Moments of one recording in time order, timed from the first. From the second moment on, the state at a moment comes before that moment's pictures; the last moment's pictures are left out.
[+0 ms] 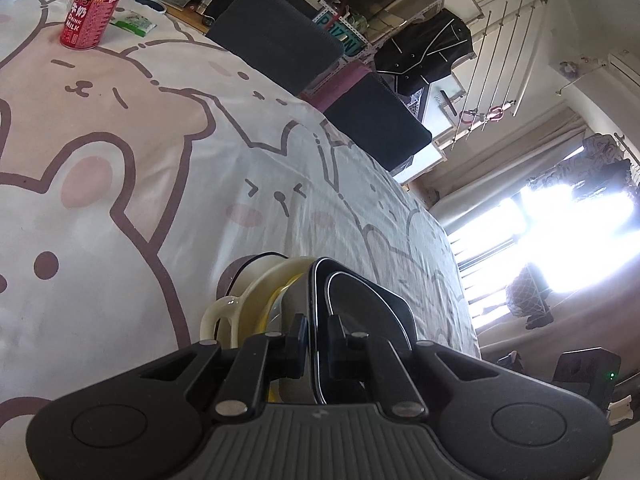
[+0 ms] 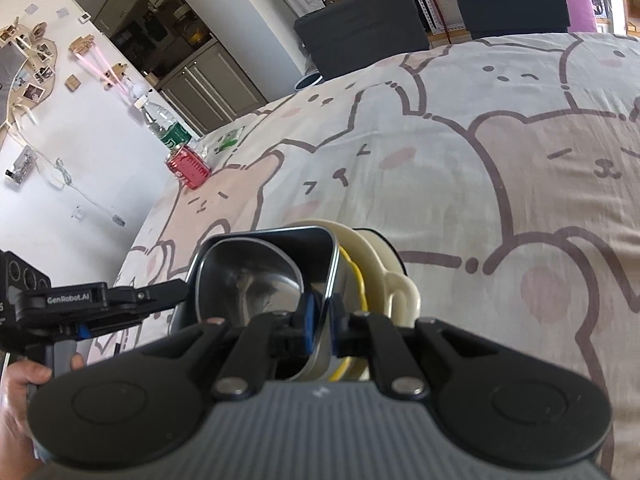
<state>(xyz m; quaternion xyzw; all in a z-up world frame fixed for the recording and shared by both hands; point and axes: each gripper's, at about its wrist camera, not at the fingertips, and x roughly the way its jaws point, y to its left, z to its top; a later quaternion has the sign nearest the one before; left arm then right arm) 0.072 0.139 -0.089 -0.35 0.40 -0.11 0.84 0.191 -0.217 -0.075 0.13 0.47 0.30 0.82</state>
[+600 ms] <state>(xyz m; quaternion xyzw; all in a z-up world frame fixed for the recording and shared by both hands) 0.077 0.136 -0.094 -0.34 0.41 -0.10 0.84 0.195 -0.211 -0.077 0.13 0.48 0.30 0.82</state>
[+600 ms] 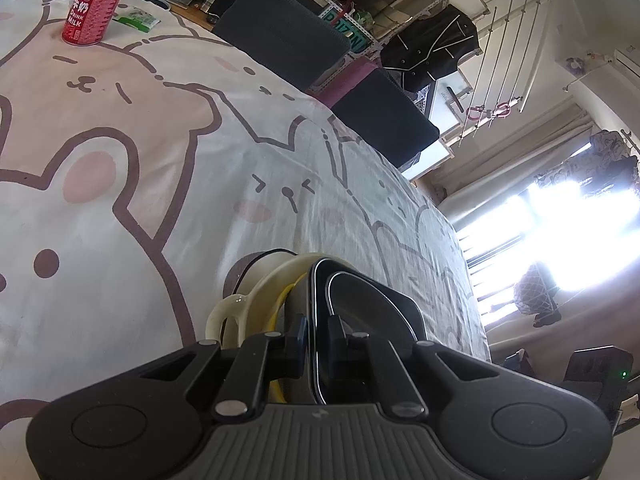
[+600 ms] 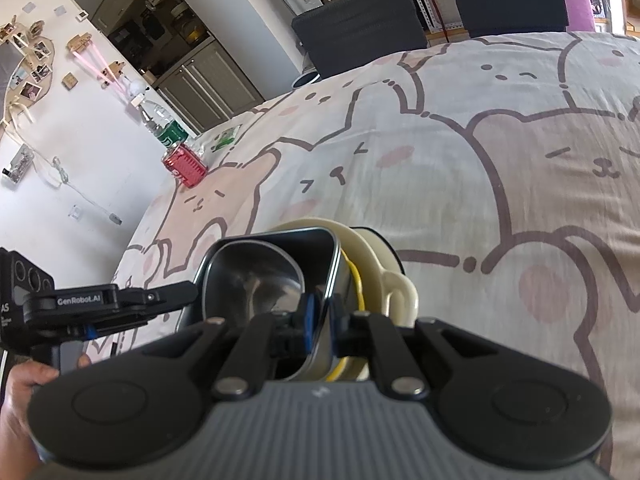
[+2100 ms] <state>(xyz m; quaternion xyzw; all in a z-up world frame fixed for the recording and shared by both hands) 0.052 0.117 -0.048 -0.21 0.40 -0.09 0.89 0.170 -0.216 -0.046 0.07 0.40 0.27 0.87</state>
